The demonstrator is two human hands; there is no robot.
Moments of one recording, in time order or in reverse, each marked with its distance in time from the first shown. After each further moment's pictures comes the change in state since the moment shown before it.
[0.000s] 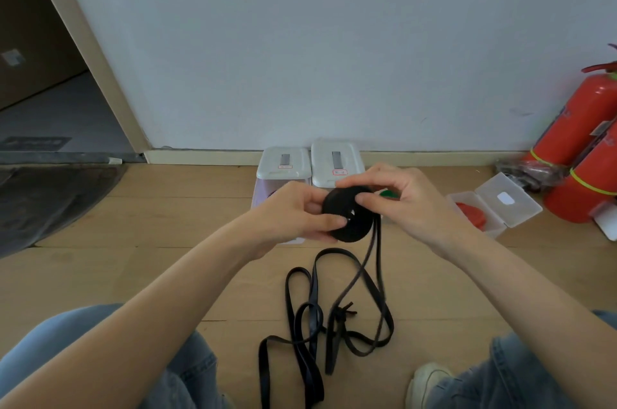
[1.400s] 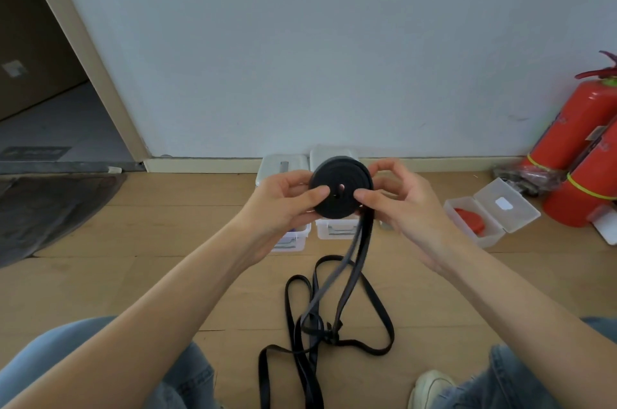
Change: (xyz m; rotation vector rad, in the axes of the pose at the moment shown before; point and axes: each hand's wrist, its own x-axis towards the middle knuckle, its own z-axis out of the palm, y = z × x) left_hand 0.004 0.001 -0.009 -0.223 0.229 0.121; right_hand 0.001 0.009 0.003 0.421 0.178 0.148
